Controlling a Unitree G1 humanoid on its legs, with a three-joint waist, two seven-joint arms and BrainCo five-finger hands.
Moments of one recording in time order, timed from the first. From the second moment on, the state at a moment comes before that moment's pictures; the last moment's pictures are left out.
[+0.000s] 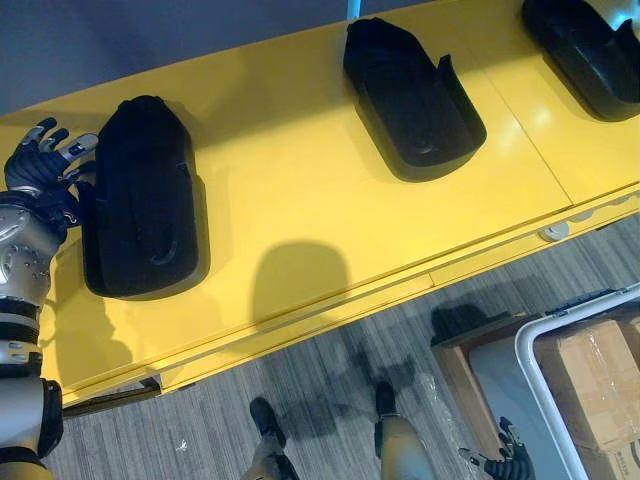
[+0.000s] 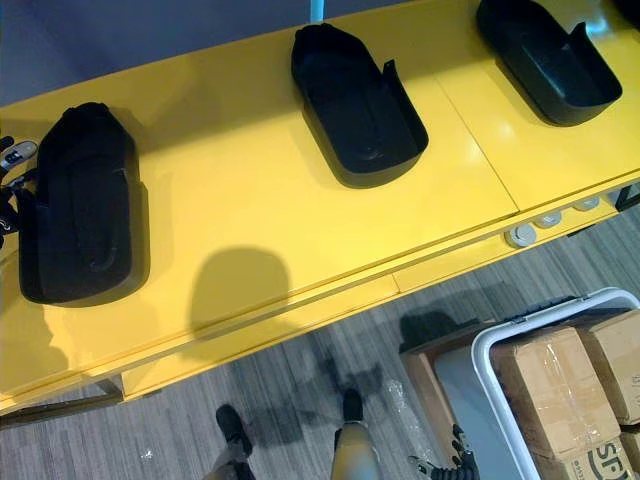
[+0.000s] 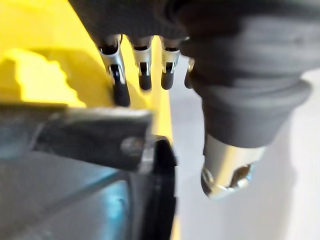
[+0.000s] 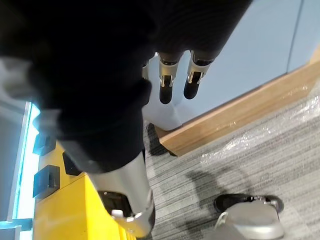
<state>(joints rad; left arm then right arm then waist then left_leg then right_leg) -0.91 1.02 -0.02 0.72 -0.94 0.15 0.06 0.32 -0.15 -0.10 0.44 0.12 -0.27 -0.22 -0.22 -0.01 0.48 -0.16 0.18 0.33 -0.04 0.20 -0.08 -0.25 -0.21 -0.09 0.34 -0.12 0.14</state>
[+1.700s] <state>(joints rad) -0.15 0.32 -0.01 0.22 -0.67 -0.22 0.10 0.39 -0.12 -0.13 0.66 0.09 -0.22 -0.27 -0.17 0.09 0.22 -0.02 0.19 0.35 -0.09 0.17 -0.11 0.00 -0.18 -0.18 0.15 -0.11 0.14</state>
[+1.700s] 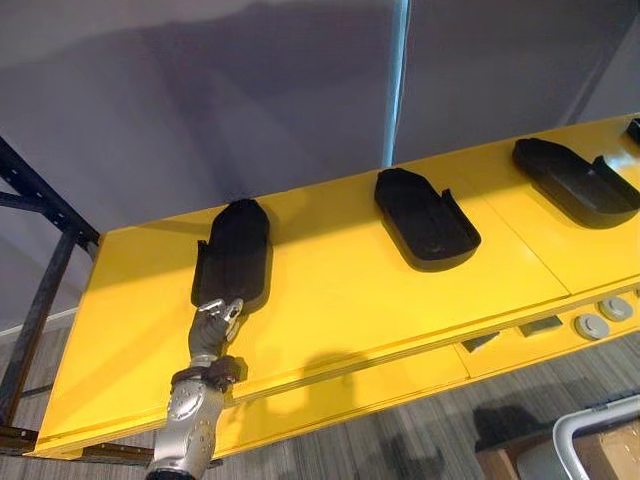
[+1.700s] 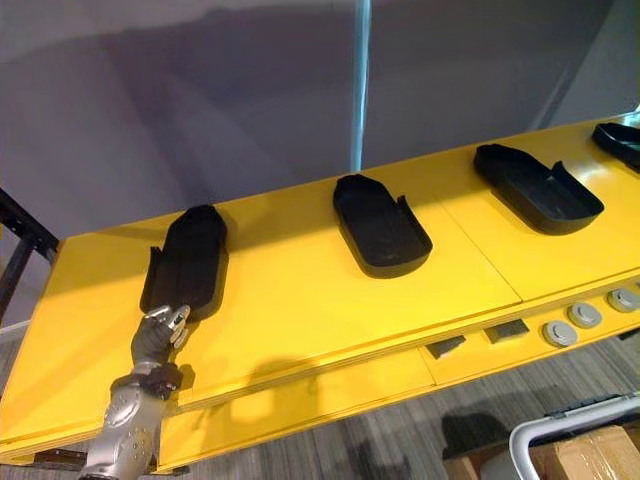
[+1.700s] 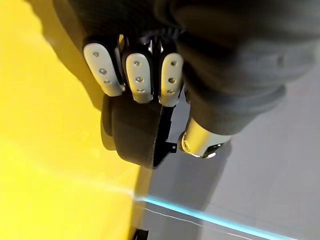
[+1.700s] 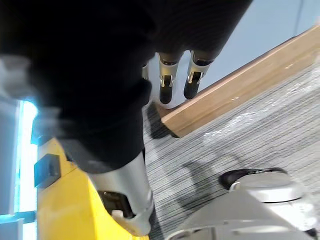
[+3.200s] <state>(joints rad) 0.04 0.05 0.02 -0.12 -0.27 -0.54 0.51 0.28 -0.08 -0.17 0.54 0.01 -0.36 -0.40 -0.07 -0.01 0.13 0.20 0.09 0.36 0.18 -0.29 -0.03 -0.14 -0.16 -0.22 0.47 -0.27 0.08</state>
